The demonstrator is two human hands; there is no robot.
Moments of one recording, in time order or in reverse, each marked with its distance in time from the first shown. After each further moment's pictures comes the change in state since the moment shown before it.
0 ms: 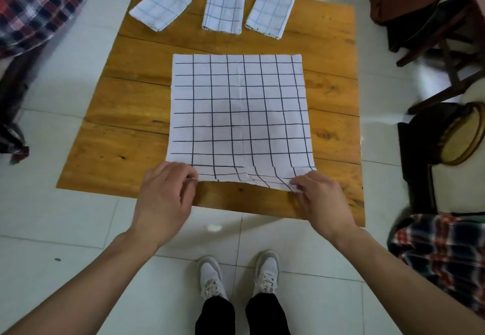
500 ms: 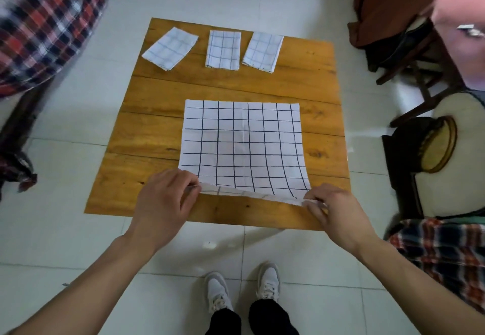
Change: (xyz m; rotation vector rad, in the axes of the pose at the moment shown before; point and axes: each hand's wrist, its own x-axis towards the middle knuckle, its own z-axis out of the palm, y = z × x) left_hand 0.022 0.003 -0.072 0.018 0.016 0.128; right_hand -0.015 -0.037 -0.077 0.084 -0.026 0.027
